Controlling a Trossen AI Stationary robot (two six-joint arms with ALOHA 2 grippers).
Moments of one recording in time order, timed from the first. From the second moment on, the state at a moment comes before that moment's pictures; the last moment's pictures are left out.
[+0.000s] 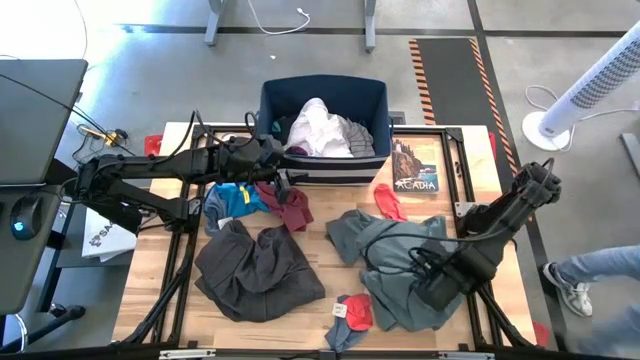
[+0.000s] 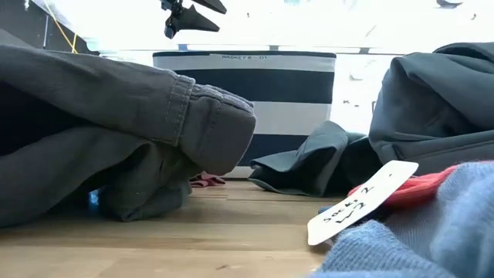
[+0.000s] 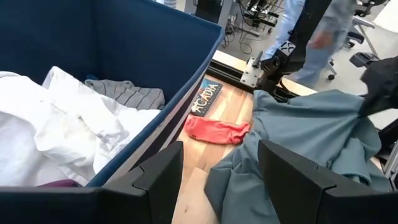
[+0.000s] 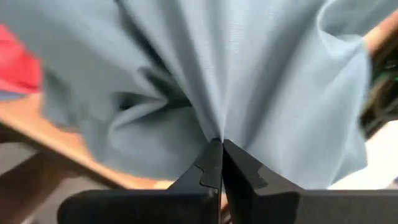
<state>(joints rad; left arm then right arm) 0.10 1.20 1.08 -0.28 -0.18 -0.31 0.79 1.49 1.32 -1.39 -0.03 1.70</state>
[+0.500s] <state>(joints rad) 0.10 1.20 1.08 -0.21 -0.18 -0.34 0.76 1.35 1.32 -1.18 0.40 1.66</state>
